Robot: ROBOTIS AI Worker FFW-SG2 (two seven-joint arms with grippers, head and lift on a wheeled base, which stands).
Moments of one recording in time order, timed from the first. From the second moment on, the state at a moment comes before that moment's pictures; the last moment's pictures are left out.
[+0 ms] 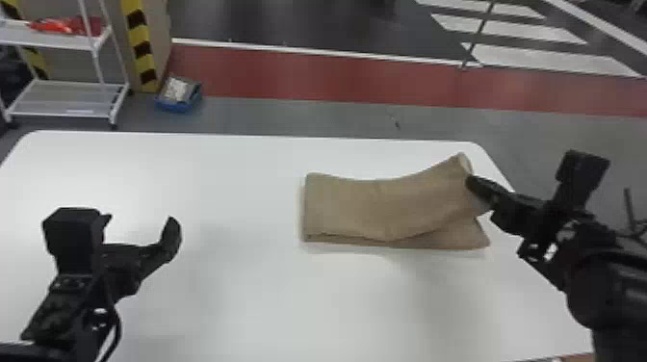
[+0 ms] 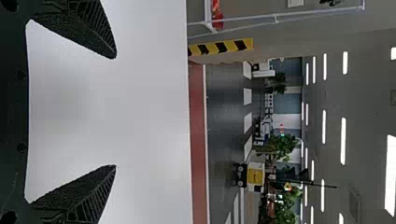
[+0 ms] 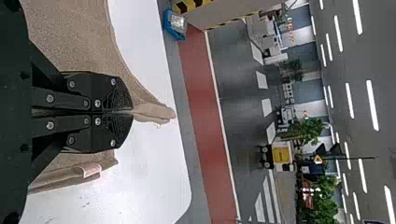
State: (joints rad) left arm 0.21 0.12 -0.09 -1.85 0.09 0.33 0.06; right arm 0.01 -0.19 -0.43 -1.89 -0.26 0.77 0.30
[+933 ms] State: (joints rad) left arm 0.23 0.12 -0.10 -1.85 0.08 0.33 0.07; right arm -0.01 -0.20 -0.43 -1.62 -0.13 0.55 0.33
